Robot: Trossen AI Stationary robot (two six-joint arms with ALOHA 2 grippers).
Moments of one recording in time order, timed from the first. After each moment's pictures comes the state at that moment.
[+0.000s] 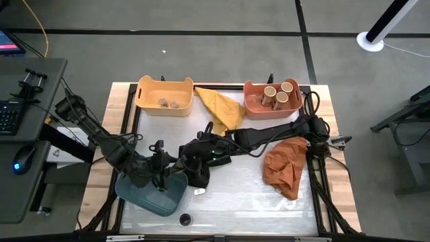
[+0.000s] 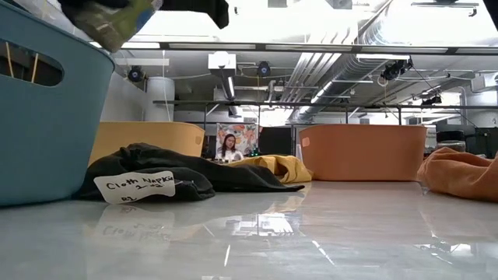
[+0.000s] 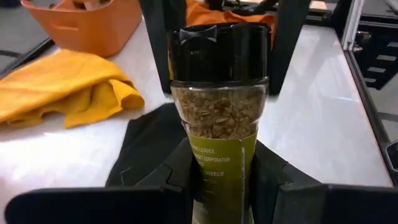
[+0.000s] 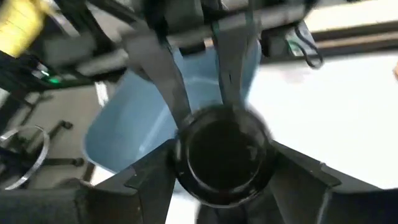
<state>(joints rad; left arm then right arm) -0.70 1.15 0.81 -0.41 -0.76 -0.58 0.18 2.01 1.83 -0.38 0.00 0.22</state>
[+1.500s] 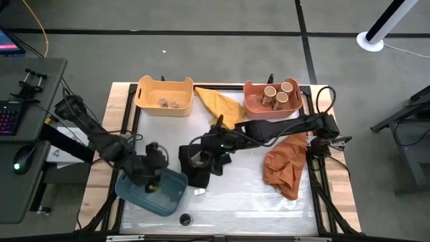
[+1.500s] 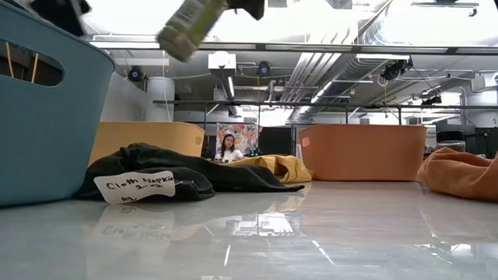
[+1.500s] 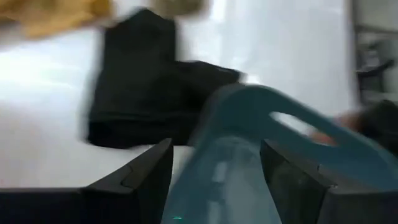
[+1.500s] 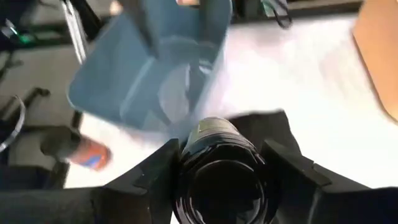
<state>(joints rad) -0.69 1.15 0.99 -0.88 -0.43 -0.74 0.17 1.90 1.83 -0.68 0.03 0.20</state>
